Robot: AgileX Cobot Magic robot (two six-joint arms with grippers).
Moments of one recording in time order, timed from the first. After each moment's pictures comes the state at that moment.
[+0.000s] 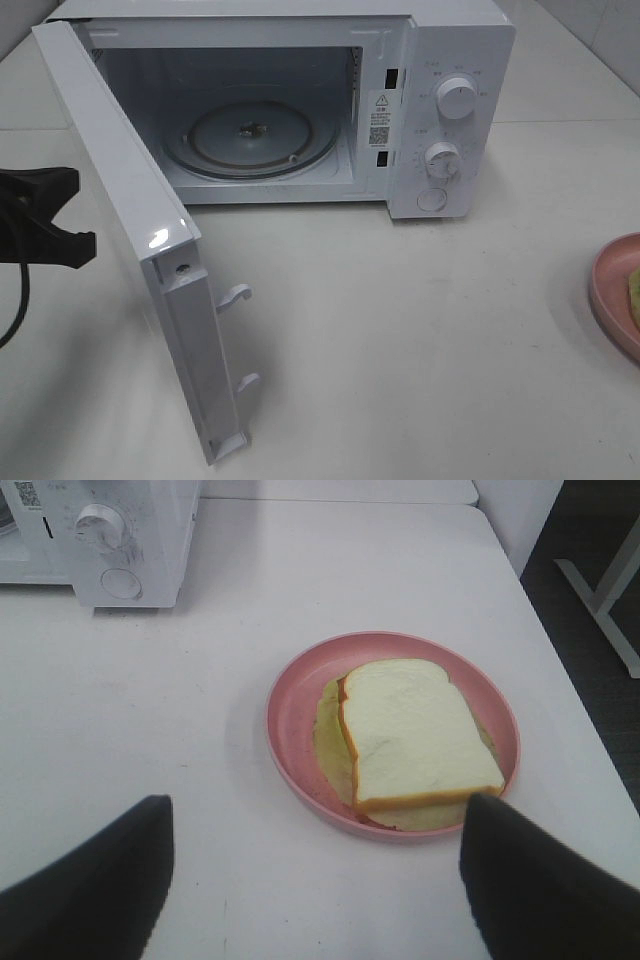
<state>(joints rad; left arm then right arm) -0.34 1.48 -0.32 0.06 -0.80 0.07 0.06 0.00 -0.50 -0.15 1.04 0.09</state>
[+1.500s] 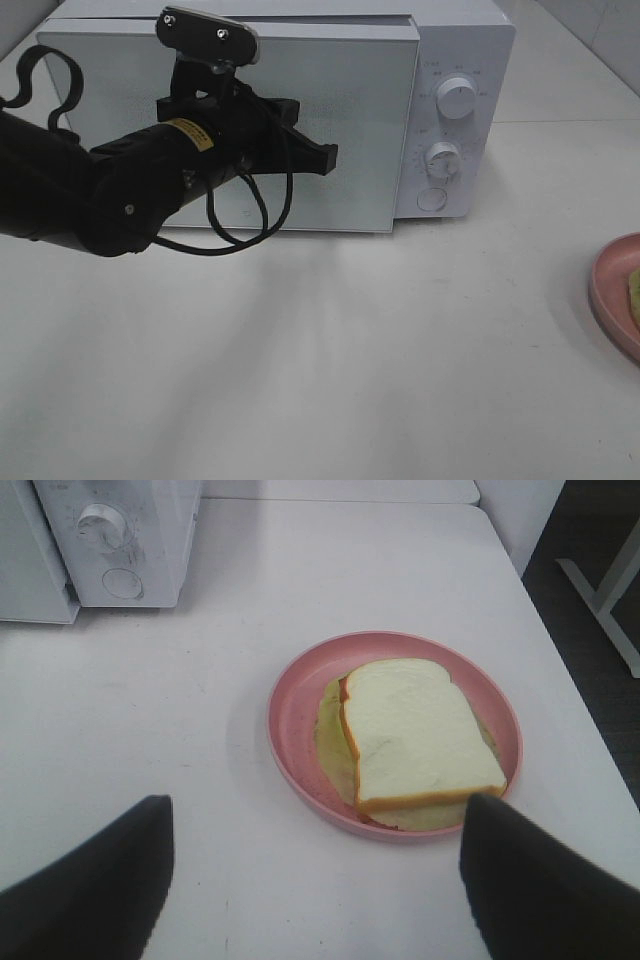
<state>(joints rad) -0.74 1.89 -0.94 -0.31 -0.68 0.21 0.06 0.00 -0.50 -0.15 1.04 0.09</state>
